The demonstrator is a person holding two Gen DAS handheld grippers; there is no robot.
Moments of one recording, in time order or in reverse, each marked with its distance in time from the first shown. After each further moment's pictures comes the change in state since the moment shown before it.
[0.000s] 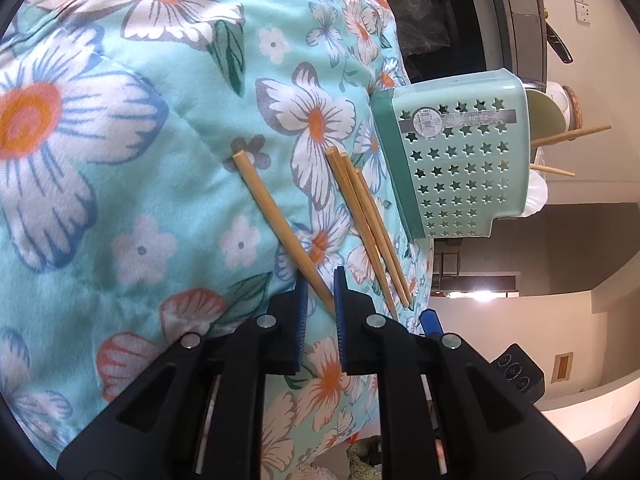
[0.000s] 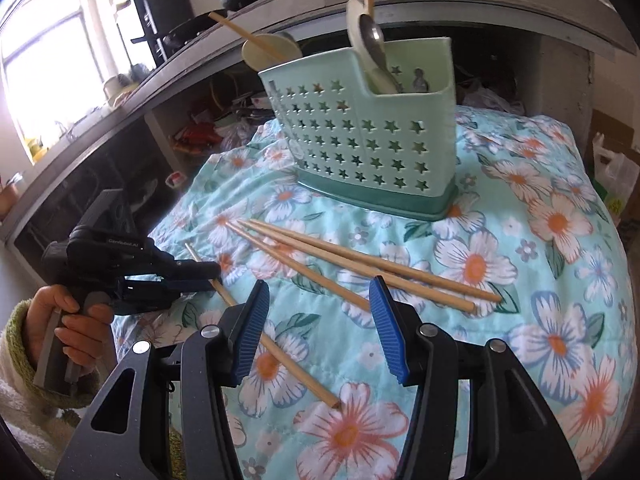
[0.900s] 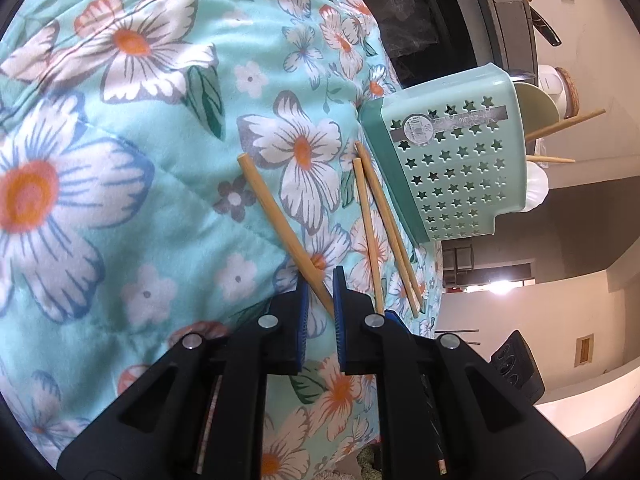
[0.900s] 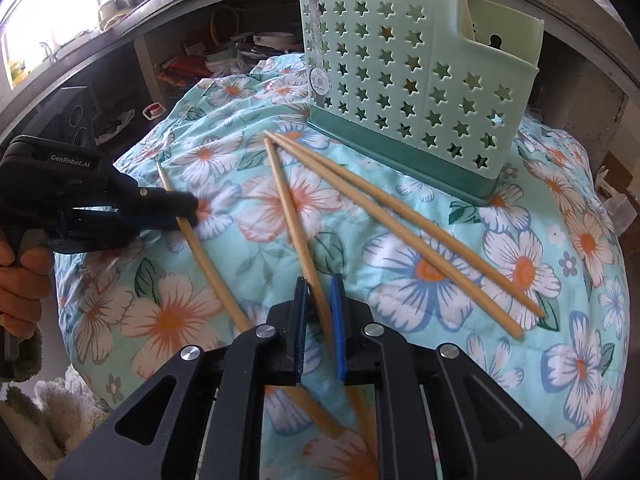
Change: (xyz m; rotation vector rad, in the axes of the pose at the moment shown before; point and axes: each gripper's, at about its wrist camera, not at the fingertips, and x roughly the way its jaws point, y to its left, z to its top) left arm -0.004 -0.015 0.009 0.110 -0.024 0.056; right arm 0.046 0.039 -0.014 -0.104 0.140 -0.160
